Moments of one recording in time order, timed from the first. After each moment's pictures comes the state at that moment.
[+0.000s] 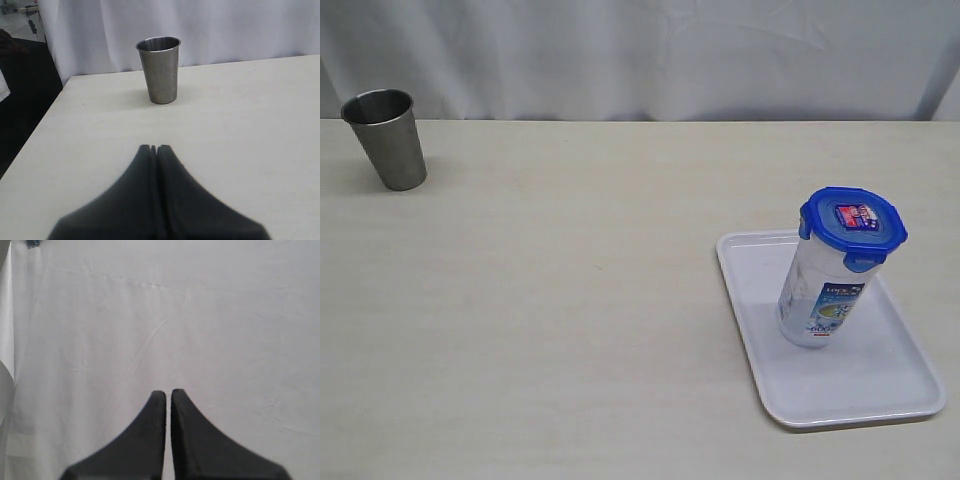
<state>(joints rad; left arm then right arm) 0.03 0.00 0.00 0.02 0.31 0.11 -0.30 0.33 -0.69 1.64 0.52 -1.43</state>
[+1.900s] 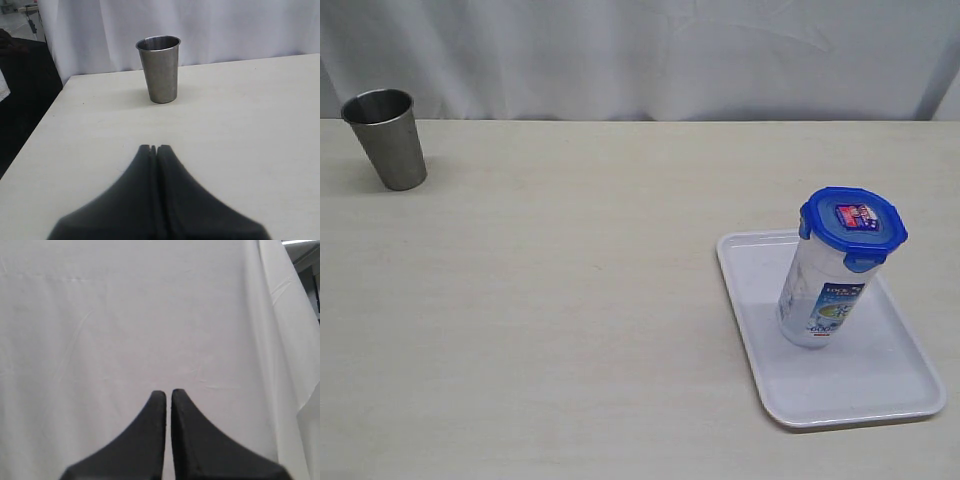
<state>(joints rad) 0.03 0.00 0.00 0.02 0.32 0.11 -0.07 0.02 -0.53 0.05 0.22 0.13</state>
